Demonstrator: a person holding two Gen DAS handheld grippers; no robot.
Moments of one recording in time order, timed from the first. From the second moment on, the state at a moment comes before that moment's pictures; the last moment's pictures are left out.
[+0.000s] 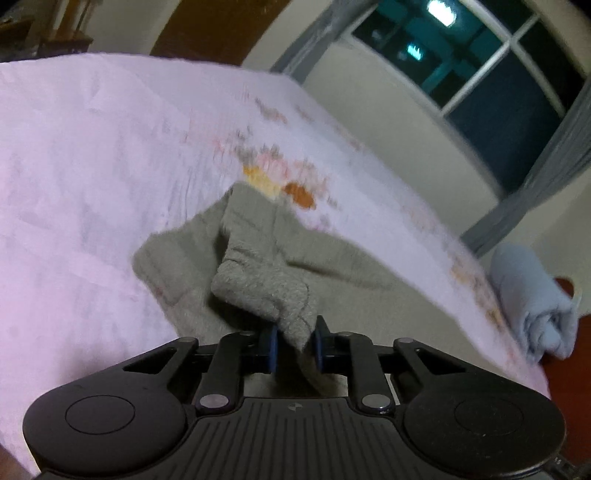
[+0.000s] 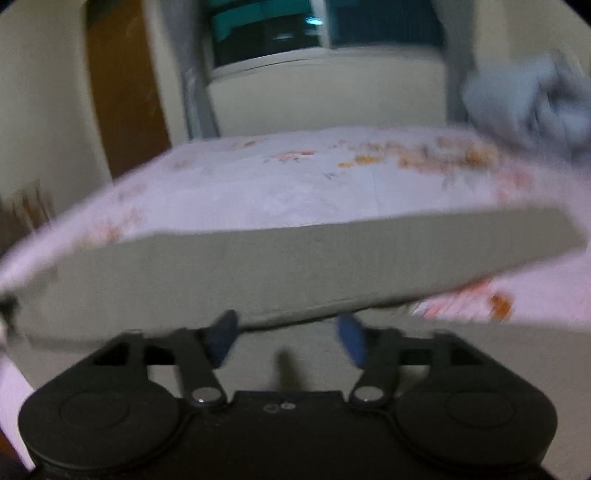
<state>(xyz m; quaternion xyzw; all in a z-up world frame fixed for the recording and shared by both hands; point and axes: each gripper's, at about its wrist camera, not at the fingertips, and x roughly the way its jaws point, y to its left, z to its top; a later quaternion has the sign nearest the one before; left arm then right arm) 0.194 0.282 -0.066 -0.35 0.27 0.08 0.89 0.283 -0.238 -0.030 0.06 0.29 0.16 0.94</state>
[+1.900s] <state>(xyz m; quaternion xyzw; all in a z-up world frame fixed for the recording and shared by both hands) 0.209 0.384 -0.092 -0.37 0.35 -0.08 0.86 0.200 -0.272 -0.102 0.33 0.36 0.17 0.86</state>
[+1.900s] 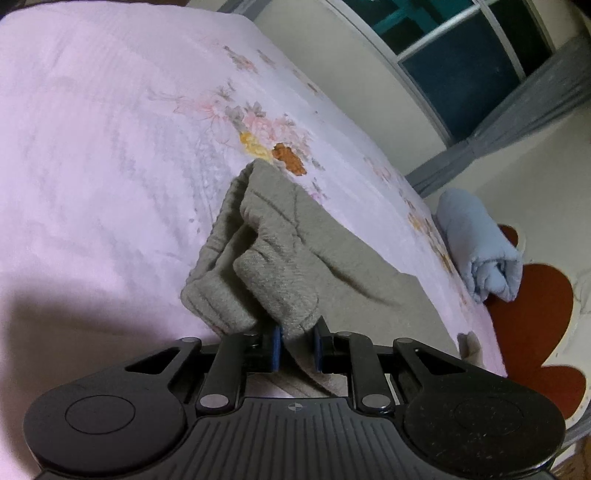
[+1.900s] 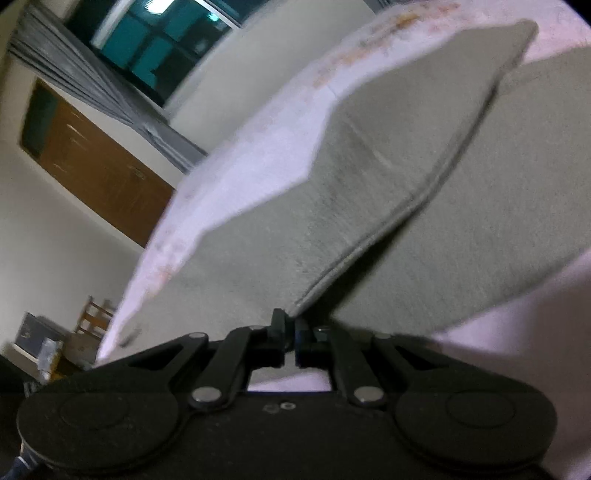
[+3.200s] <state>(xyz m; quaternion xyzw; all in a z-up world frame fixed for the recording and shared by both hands) 0.186 0.368 -0.087 -0.34 0.32 -0.05 0.88 0.184 -0.297 -0.095 0.41 0.34 0.12 0.84</state>
